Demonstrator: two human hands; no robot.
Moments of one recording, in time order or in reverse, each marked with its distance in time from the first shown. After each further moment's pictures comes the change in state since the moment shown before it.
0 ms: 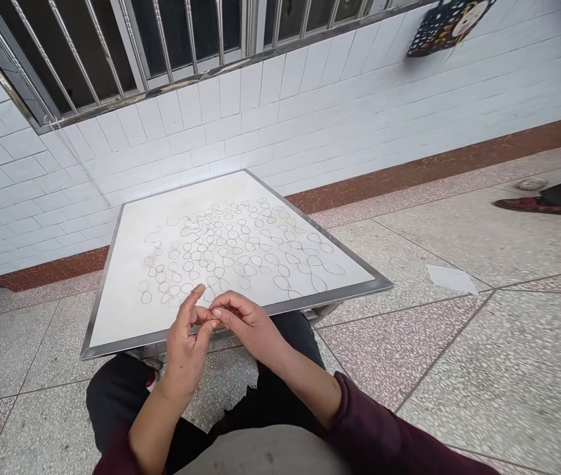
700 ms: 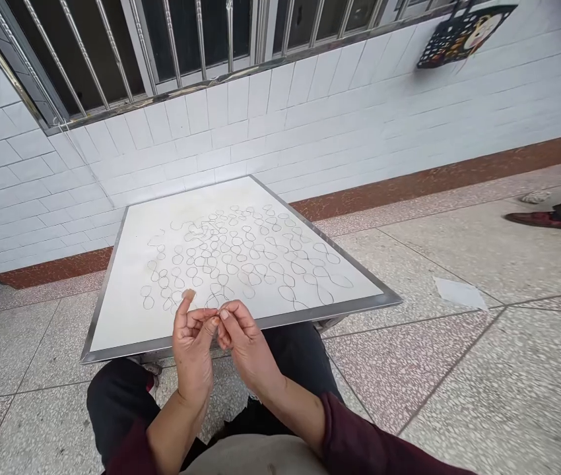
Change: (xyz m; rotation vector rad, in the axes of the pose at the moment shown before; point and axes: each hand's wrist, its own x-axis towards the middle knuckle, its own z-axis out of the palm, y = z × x) left_hand 0.007 -0.013 0.026 -0.518 0.290 -0.146; right_hand -0.001 0.016 0.038 0.456 0.233 0.125
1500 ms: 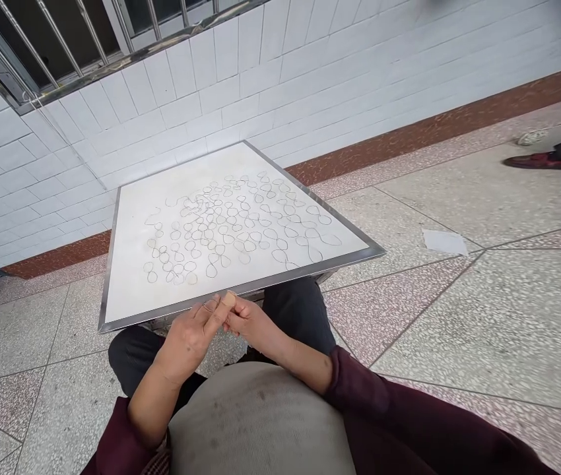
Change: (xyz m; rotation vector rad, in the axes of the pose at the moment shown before) left_hand -0.009 0.044 -0.057 1.449 -0.896 0.819; right_hand -0.026 0.008 -0.028 -0.435 -0.237 0.153
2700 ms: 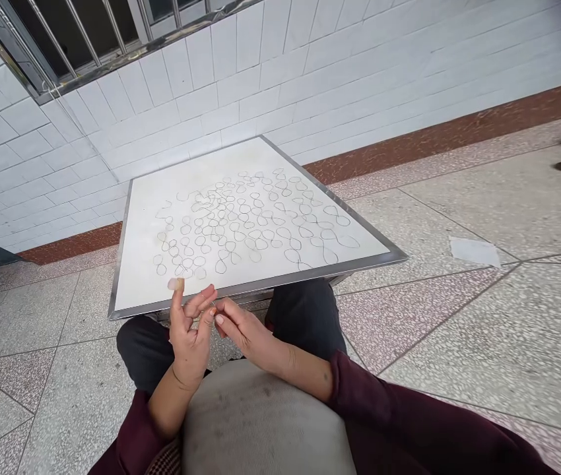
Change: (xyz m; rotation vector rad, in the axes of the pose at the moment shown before) left_hand -0.003 0.033 0.017 -0.833 0.708 -0.529; right_hand -0.017 -0.027 0.014 -0.277 -0.194 -0.197
